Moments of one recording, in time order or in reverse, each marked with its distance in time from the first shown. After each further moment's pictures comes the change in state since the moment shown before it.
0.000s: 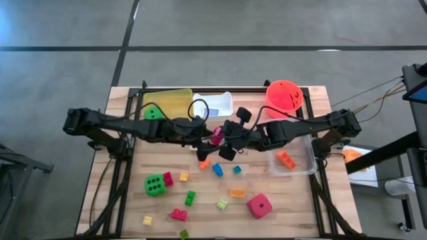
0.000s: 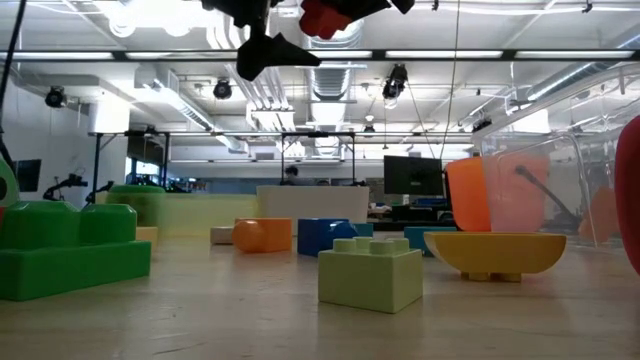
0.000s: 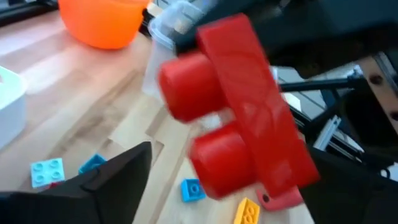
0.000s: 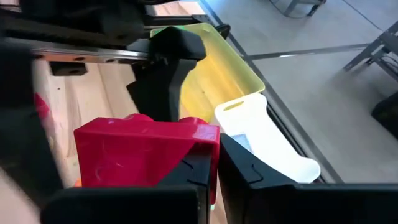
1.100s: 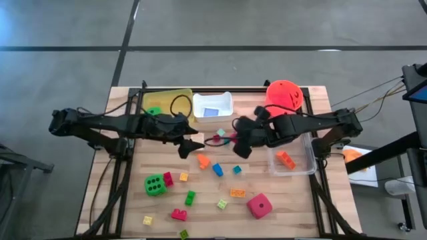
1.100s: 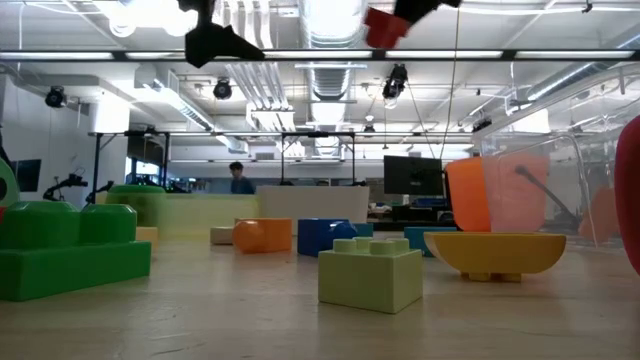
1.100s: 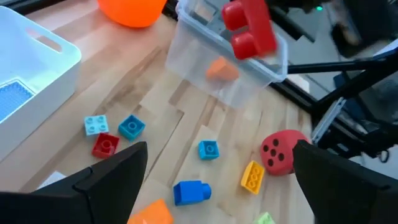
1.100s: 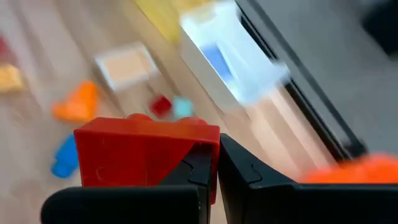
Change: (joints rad) left arm -0.001 -0.242 -0.046 -0.280 -0.008 -0.034; right arm 0.012 -0.013 0.158 -0.609 -0.052 0.369
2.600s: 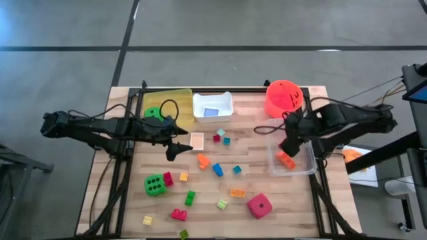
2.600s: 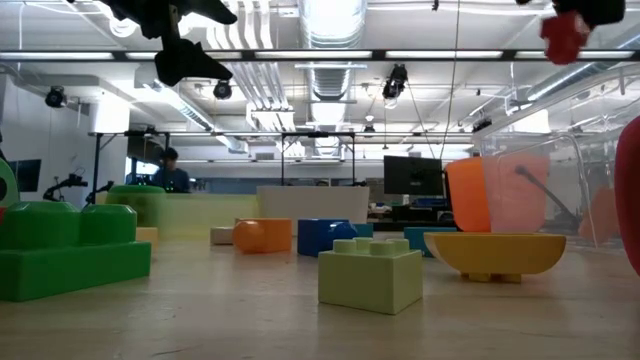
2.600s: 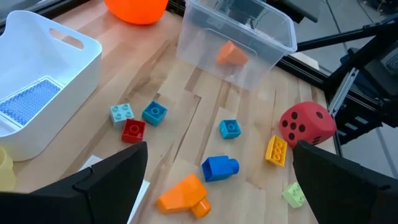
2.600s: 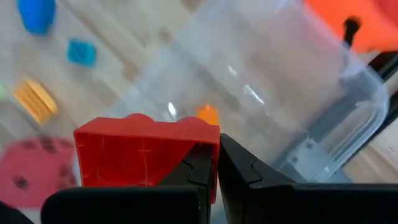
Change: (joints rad) left arm 0.000 -0.186 -0.217 0.036 -0.005 0.130; right arm -0.020 -0.509 -0.402 -0.331 -0.439 0.376
